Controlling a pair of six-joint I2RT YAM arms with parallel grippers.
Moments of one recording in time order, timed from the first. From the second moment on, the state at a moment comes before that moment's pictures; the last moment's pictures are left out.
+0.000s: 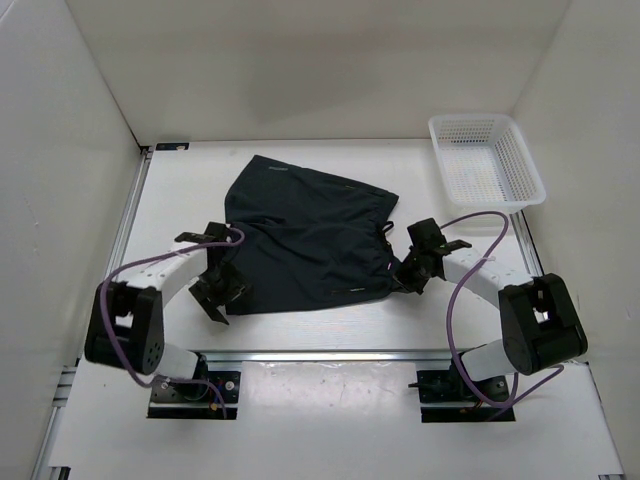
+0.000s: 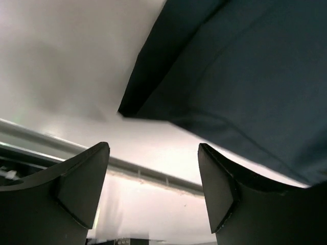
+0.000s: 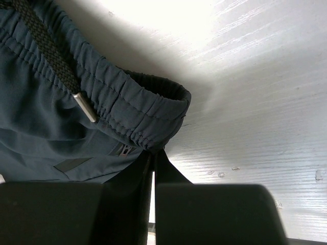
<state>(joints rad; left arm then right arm) -0.21 1.38 0.80 -0.97 0.06 -0.92 0.38 1.43 0.72 -0.48 -0.11 0.96</state>
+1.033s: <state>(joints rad) -0.24 1.12 1.05 -1.14 -0.05 -0.99 0.45 0.91 0.64 -0.74 -0.07 0.89</state>
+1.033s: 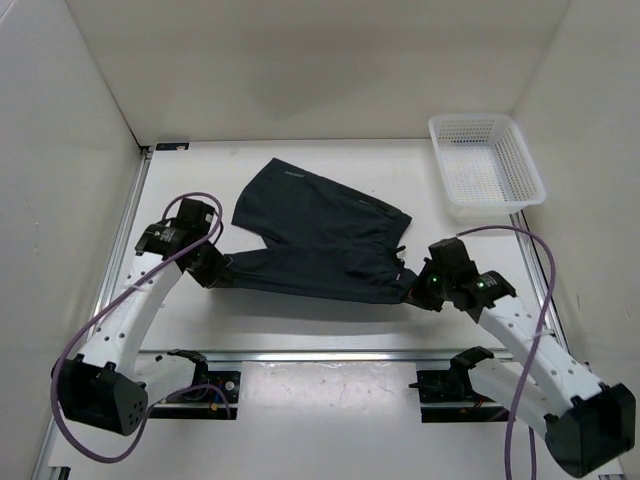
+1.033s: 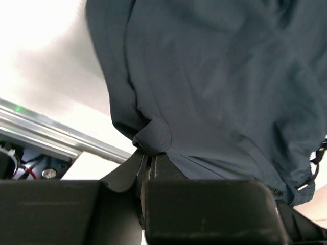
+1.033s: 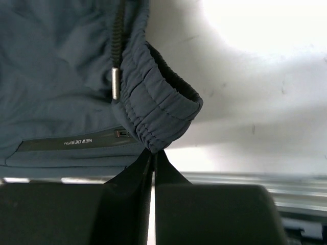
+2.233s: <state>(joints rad) -0.20 2.51 2.70 -0.96 -0.04 -0.61 0.24 1.80 1.54 -0.80 0.17 0.76</state>
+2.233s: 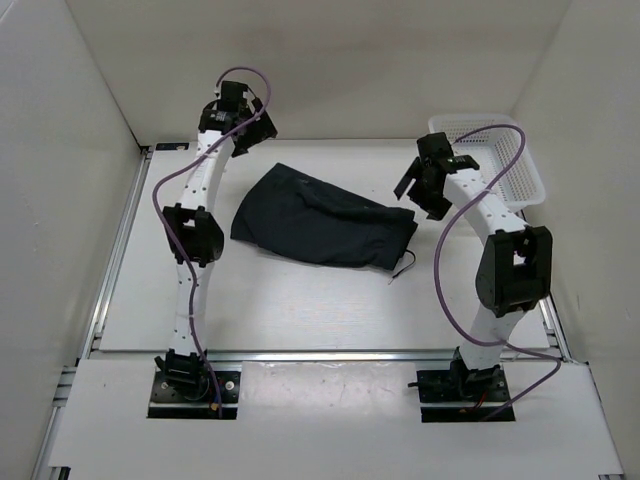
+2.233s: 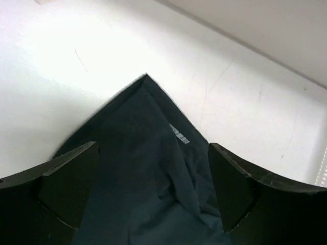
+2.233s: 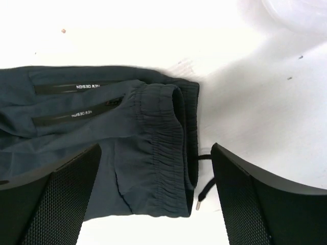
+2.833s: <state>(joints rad) -0.07 2.04 1.82 -0.90 0.04 -0.53 0.24 1.52 0.95 -0.67 -0.13 0.77</state>
